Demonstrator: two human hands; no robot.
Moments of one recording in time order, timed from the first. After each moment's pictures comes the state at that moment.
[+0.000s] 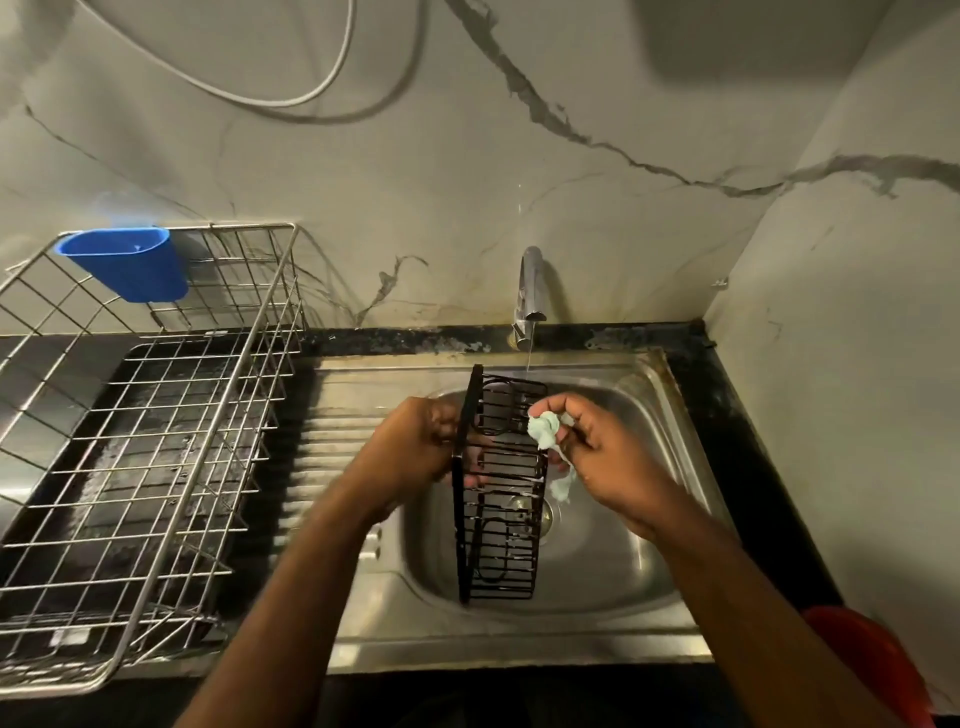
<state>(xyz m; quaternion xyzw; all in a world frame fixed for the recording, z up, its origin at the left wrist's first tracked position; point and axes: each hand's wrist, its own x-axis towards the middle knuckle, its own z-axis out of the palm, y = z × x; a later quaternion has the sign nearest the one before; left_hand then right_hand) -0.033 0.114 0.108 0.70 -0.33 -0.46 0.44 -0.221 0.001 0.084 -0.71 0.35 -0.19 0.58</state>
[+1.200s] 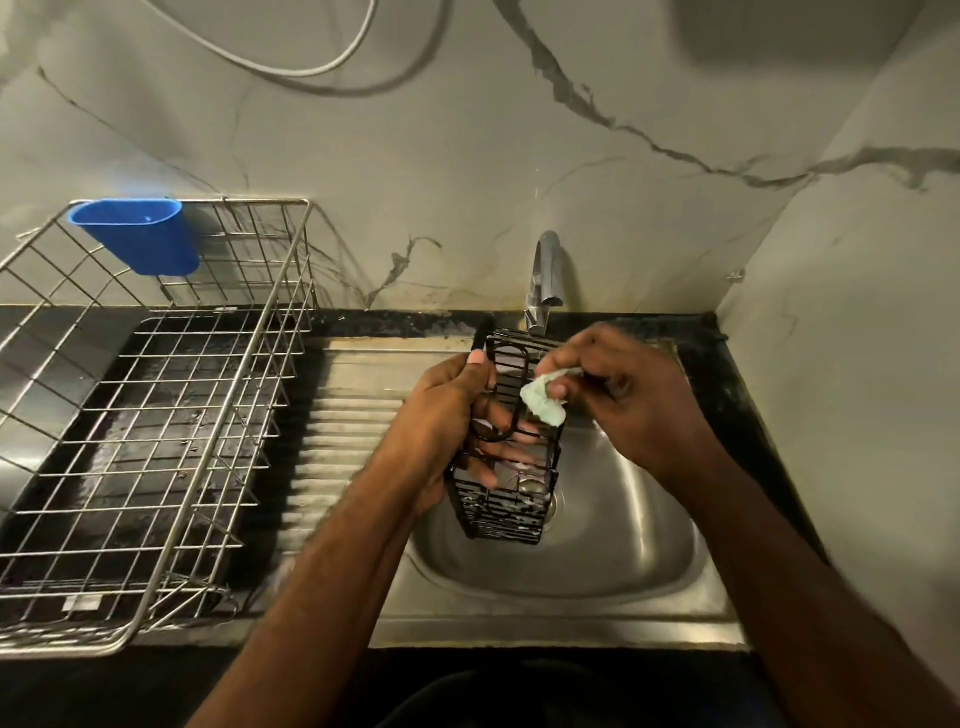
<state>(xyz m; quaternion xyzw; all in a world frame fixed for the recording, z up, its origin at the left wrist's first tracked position) -0.066 0.120 0.155 0.62 -0.21 -0.50 0.56 -0.216 -0.003 0.145 -0.88 0.19 -0.30 0.31</state>
